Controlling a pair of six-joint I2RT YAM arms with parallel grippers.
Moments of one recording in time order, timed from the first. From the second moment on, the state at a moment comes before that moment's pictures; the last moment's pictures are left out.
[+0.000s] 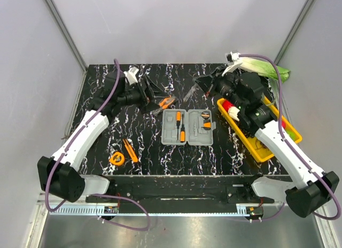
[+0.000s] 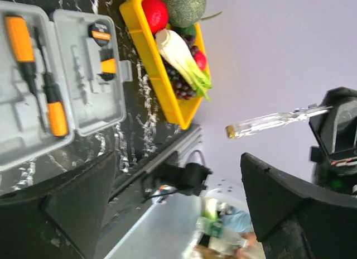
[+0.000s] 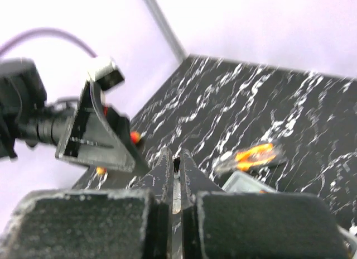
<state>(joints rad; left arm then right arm) -0.34 1.29 1.22 -0.42 0.65 -0.89 0.50 1.19 1.21 -0.03 -0.30 0.45</state>
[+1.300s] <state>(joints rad) -0.41 1.25 1.35 -0.12 1.01 -0.49 0.50 1.50 1.71 -0.43 -0.78 0.70</state>
